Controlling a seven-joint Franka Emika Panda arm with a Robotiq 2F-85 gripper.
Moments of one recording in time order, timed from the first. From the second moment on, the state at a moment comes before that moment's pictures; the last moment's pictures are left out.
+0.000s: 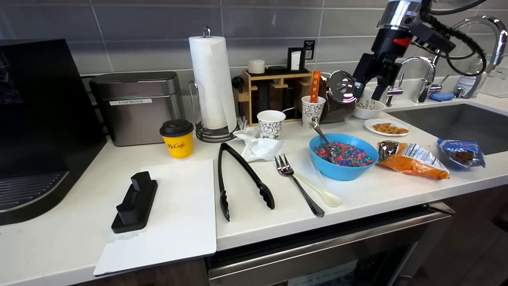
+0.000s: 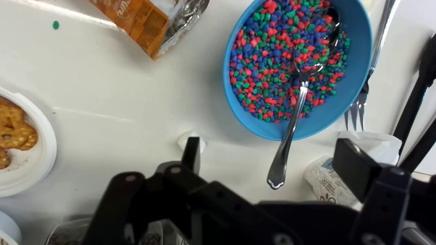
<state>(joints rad) 0.13 -0.02 0.06 -2.43 0.34 2.51 -0.04</state>
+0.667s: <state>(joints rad) 0.09 0.16 0.11 -2.41 0.55 2.61 -0.34</state>
